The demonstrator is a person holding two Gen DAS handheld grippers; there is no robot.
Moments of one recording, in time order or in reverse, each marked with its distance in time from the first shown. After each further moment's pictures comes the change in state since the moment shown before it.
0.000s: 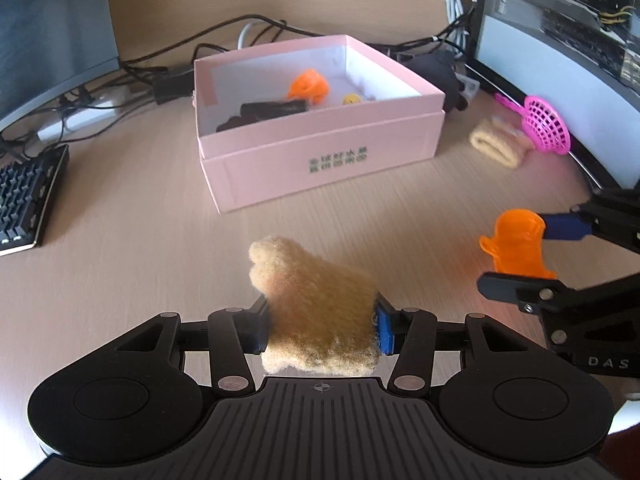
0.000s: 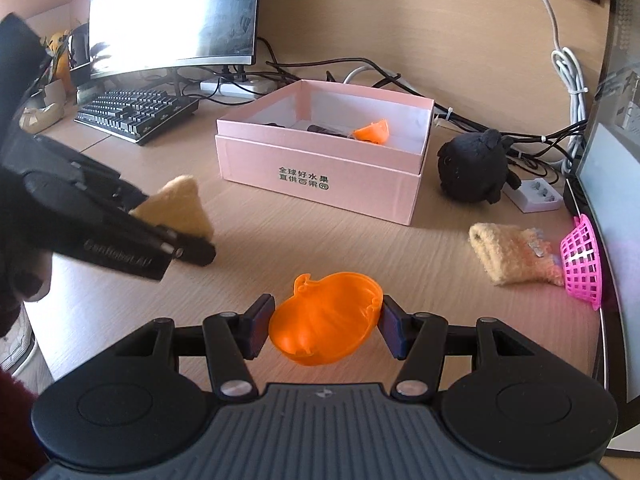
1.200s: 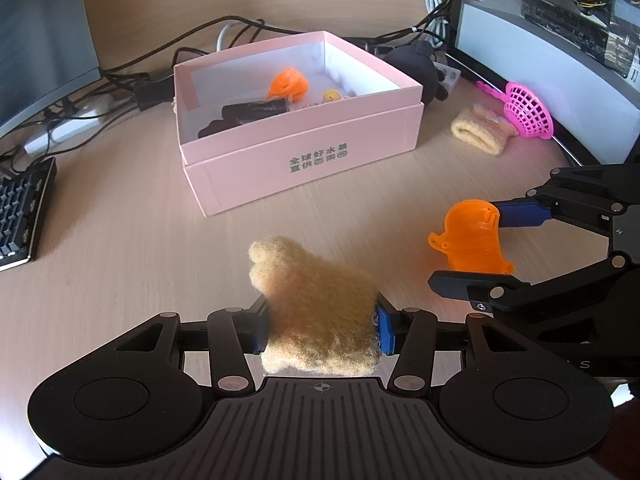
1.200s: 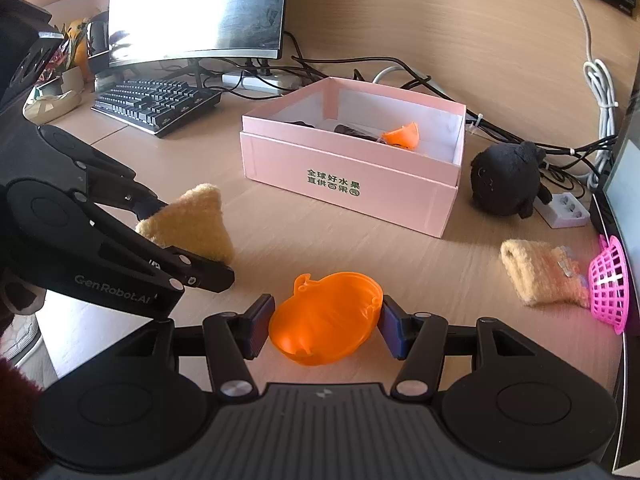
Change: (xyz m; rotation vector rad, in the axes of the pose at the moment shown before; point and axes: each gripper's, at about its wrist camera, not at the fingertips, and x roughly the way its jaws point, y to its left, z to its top) left arm -0.005 -0.005 0.005 0.050 0.018 -0.027; right arm 0.013 0.012 0.011 -0.052 0.013 0.047
